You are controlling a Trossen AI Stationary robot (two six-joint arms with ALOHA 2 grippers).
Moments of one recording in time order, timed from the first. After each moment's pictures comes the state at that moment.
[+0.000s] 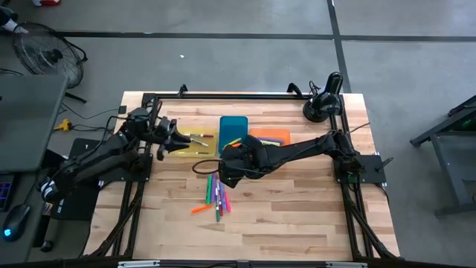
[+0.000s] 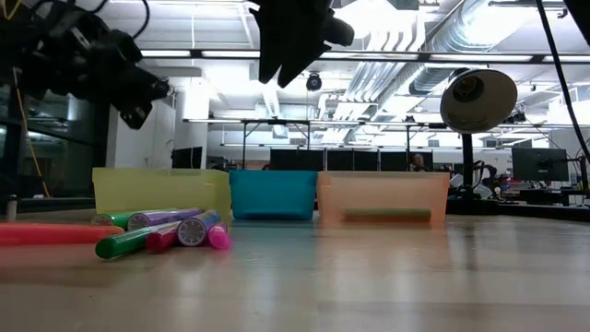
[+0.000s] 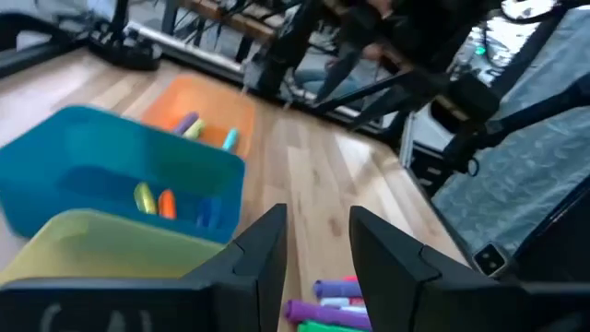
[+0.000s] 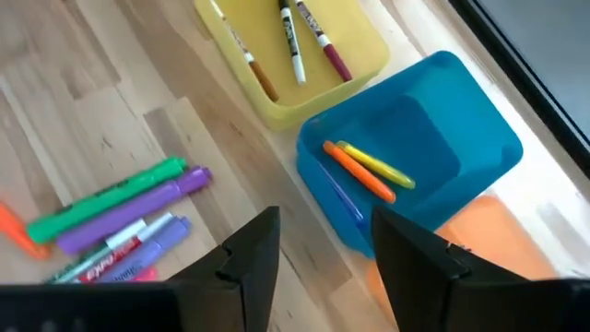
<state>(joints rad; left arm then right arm) 0.76 0.48 0.22 0.06 0.91 -0.19 0.20 2.10 2.01 -1.07 0.54 0.63</state>
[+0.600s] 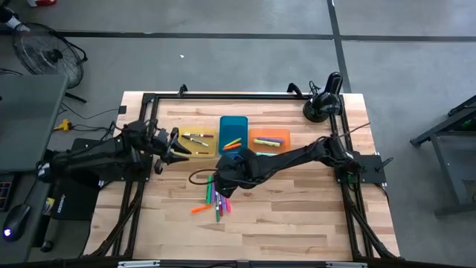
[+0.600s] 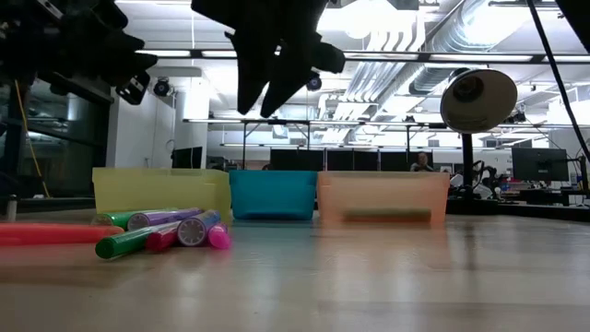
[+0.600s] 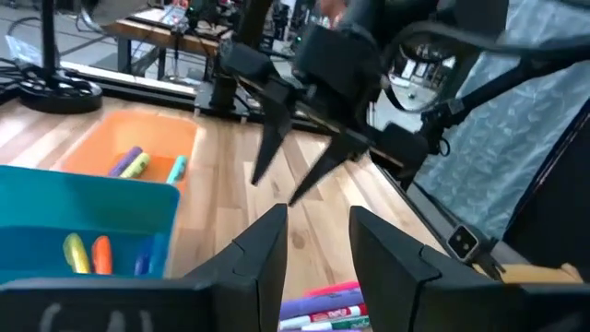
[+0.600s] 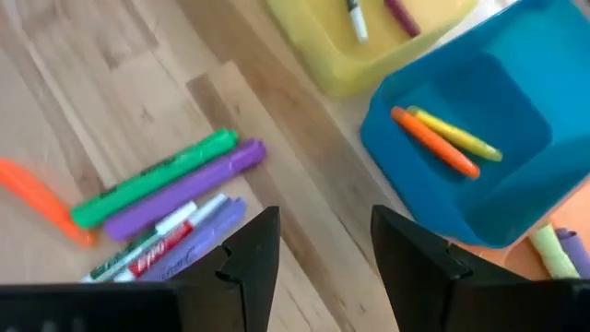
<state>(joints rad) 0.32 0.35 0.22 0.06 0.56 -0.19 0.23 2.20 2.01 -1.00 0.47 0.72</state>
